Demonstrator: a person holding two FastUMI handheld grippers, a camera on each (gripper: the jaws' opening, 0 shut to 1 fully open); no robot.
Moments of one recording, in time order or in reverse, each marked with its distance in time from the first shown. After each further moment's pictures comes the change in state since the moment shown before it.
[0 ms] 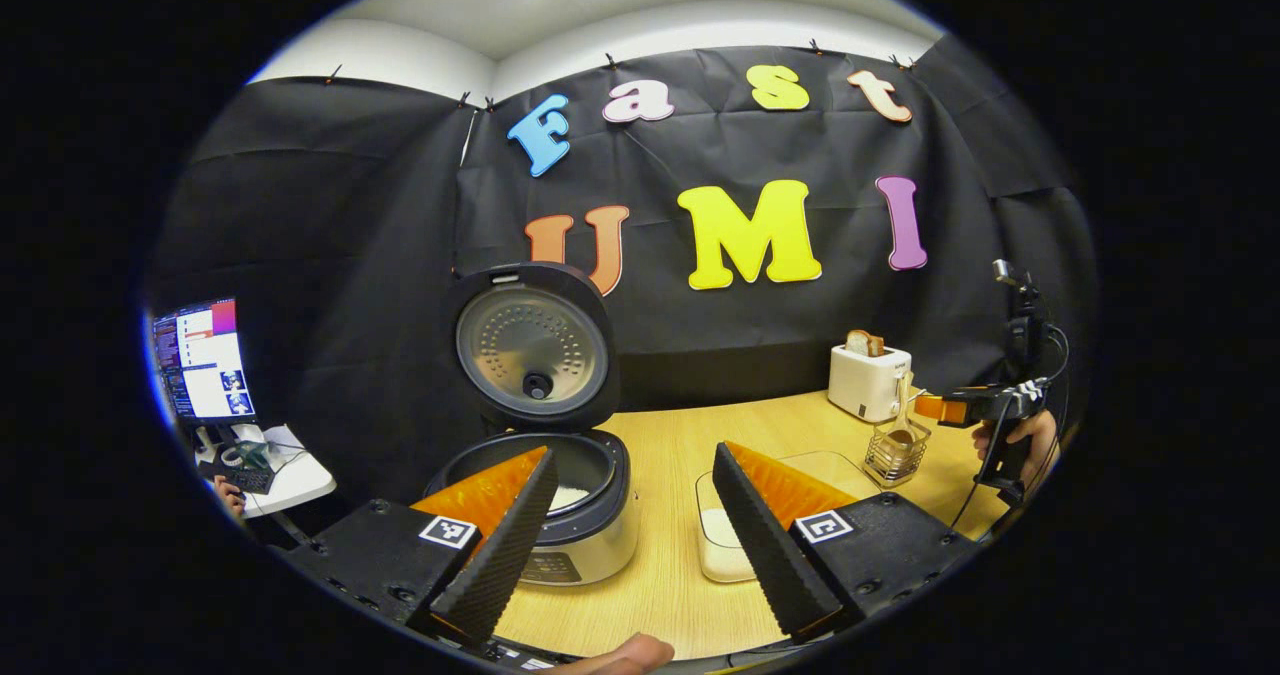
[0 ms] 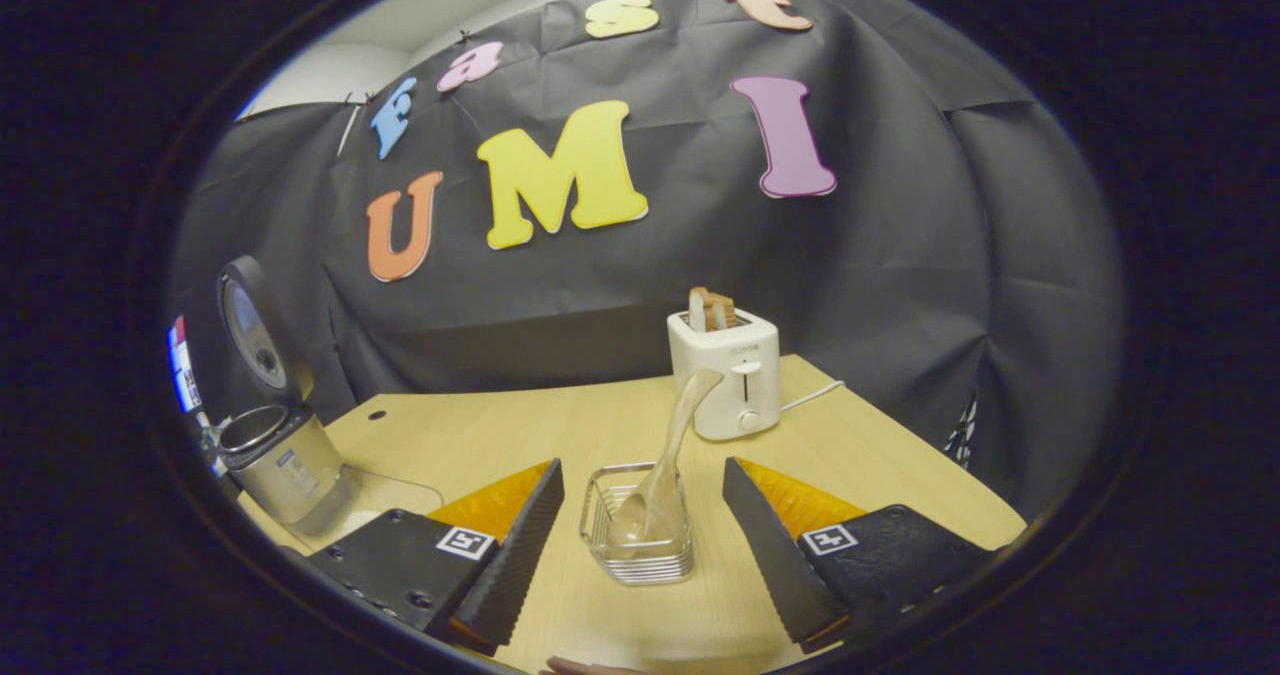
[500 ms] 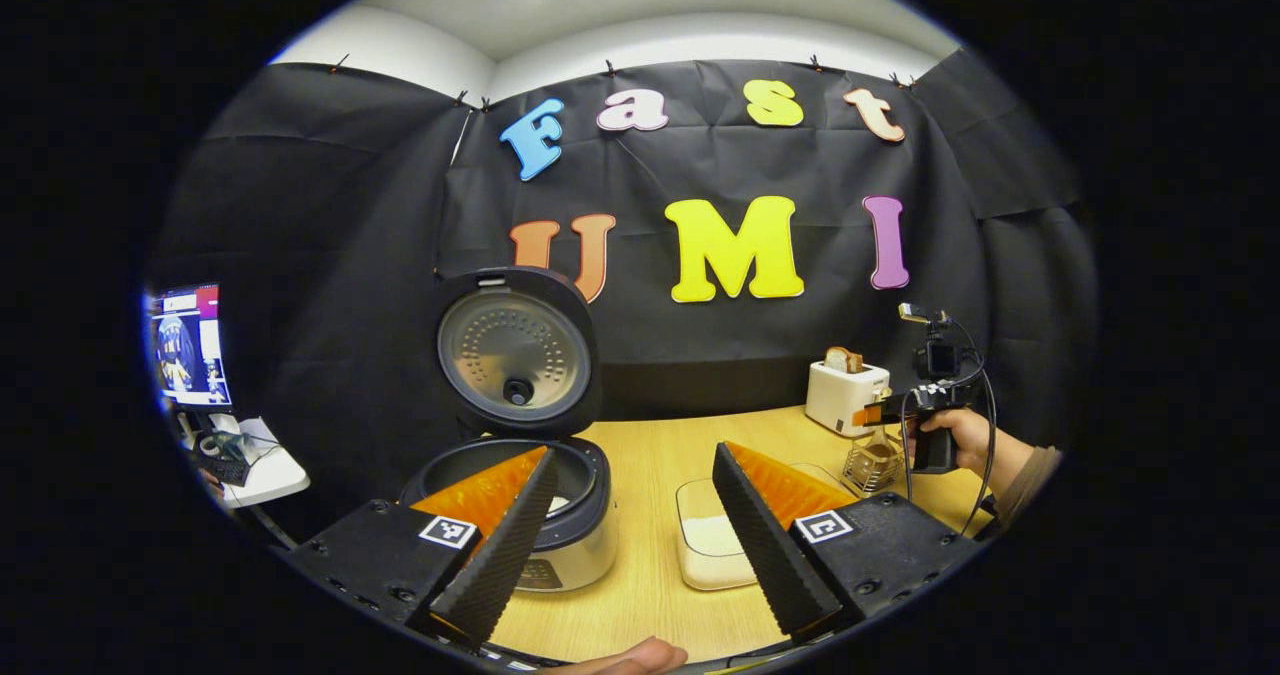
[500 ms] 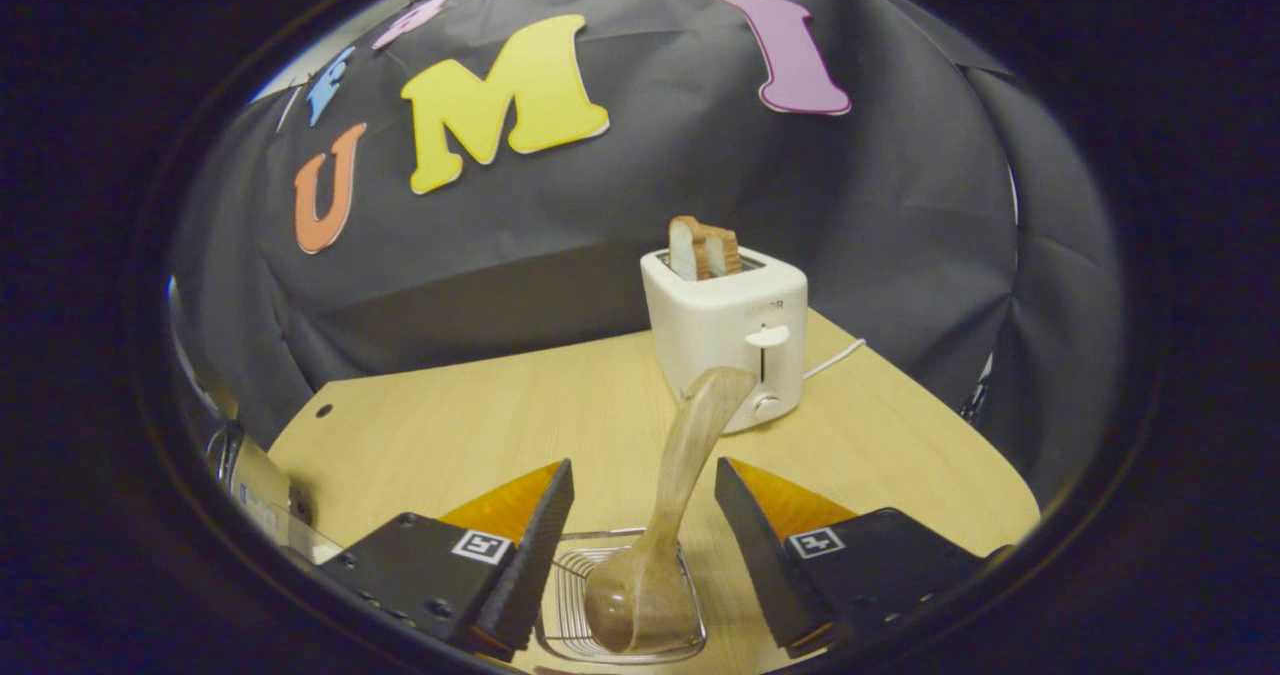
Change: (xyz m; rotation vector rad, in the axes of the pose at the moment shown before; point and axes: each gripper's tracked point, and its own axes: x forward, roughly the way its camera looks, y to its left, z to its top) left arm -0.002 0.008 0.008 -0.039 -0.044 -0.060; right arm 0.107 -0.004 -0.011 0.080 0.201 -0.061
